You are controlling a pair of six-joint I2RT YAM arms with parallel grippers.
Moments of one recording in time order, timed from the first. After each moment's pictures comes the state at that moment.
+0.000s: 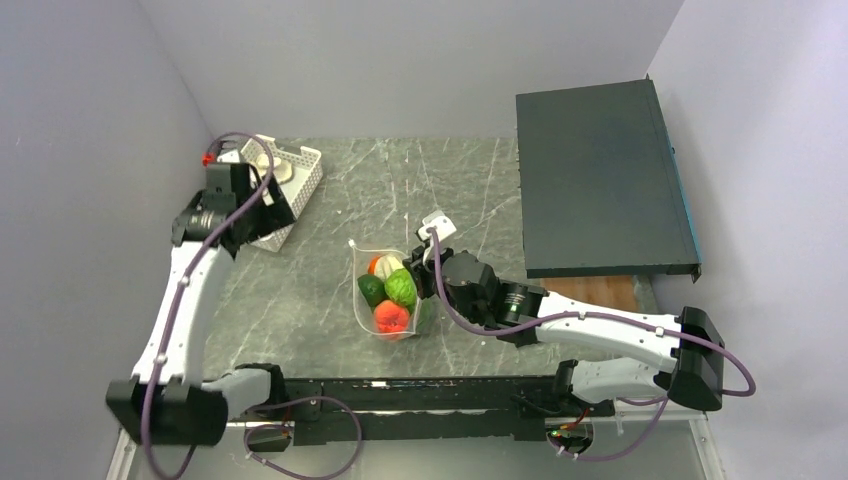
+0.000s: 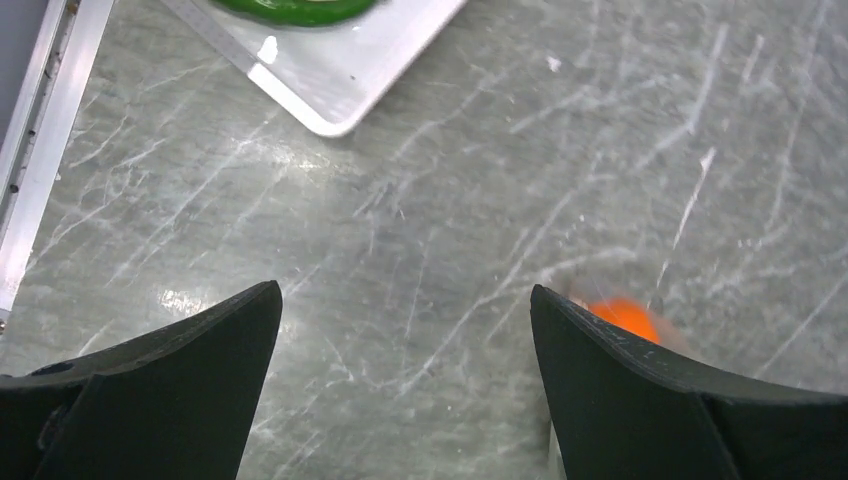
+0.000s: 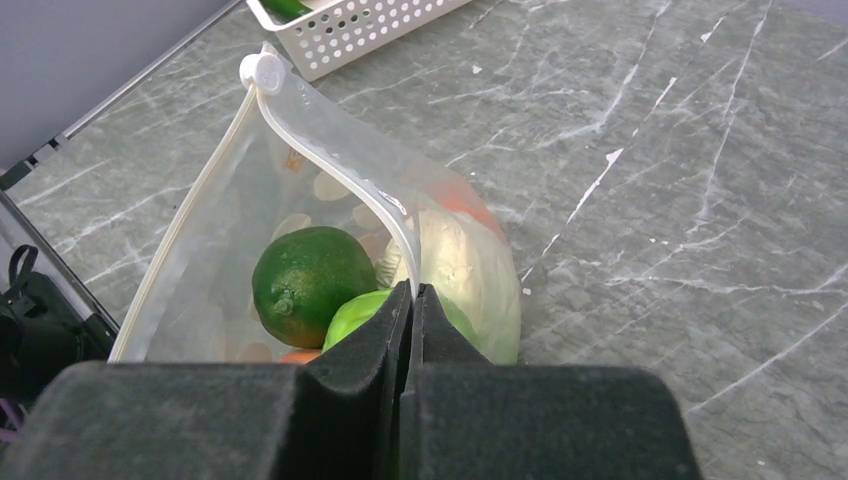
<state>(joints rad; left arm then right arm) -0.08 1.09 1.21 -0.89 -0.18 -0.45 1.17 1.18 0.87 0.04 0.44 0.23</state>
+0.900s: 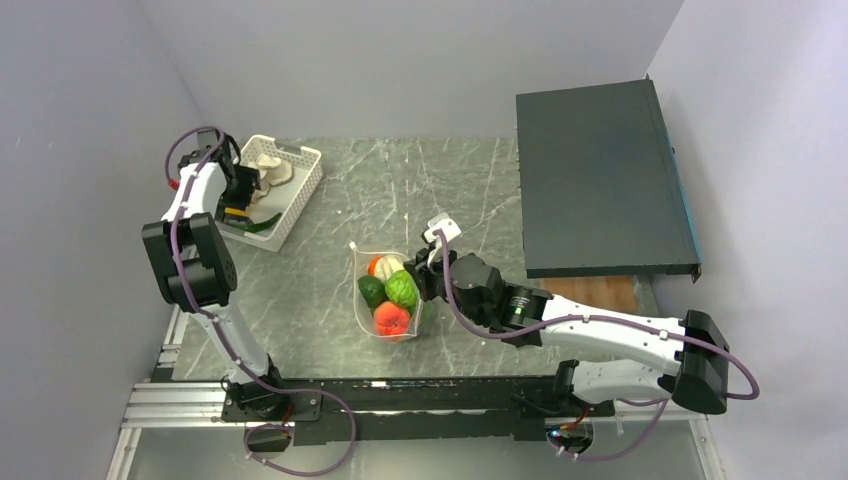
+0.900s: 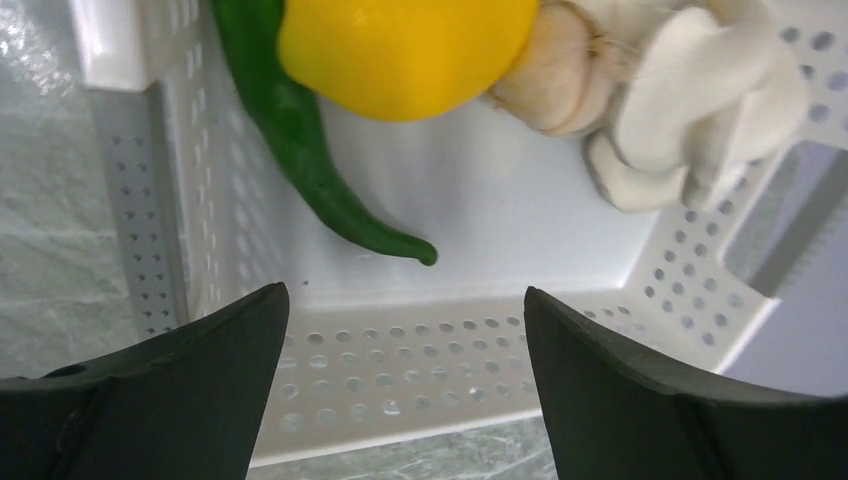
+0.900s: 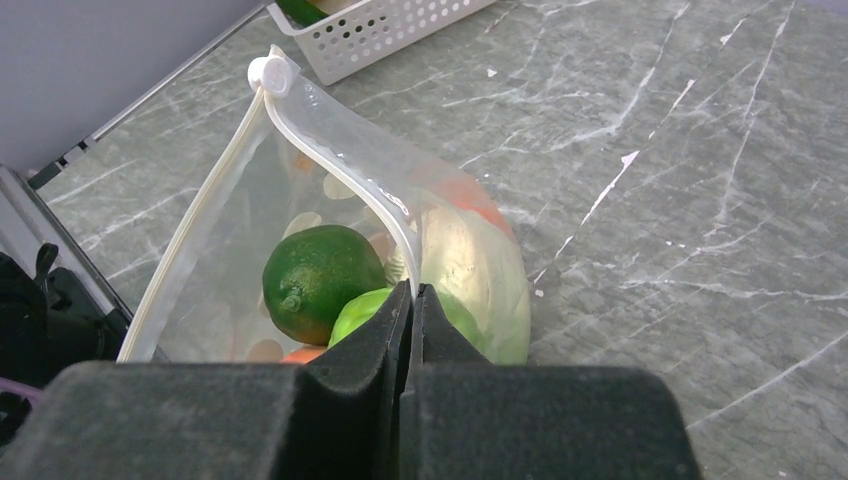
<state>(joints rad) 0.25 1.93 1.61 -0.78 -0.12 -1.18 1.16 1.15 0.82 0.08 0.41 0.24</state>
